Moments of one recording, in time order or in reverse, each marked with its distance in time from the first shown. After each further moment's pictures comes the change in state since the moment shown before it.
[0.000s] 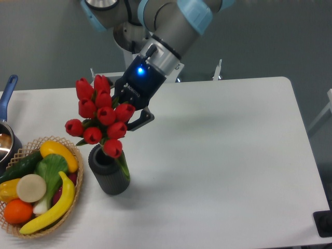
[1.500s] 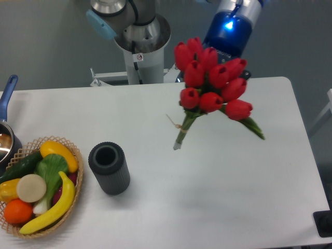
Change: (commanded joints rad) arm 0.298 0.012 0.068 -0.005 0.015 -0.017
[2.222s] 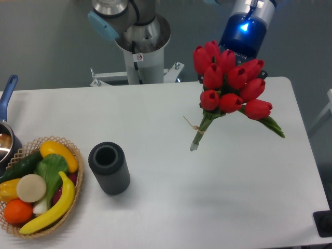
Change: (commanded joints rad) arm 0.022 -0.012 -0.005 0.003 0.002 0.038
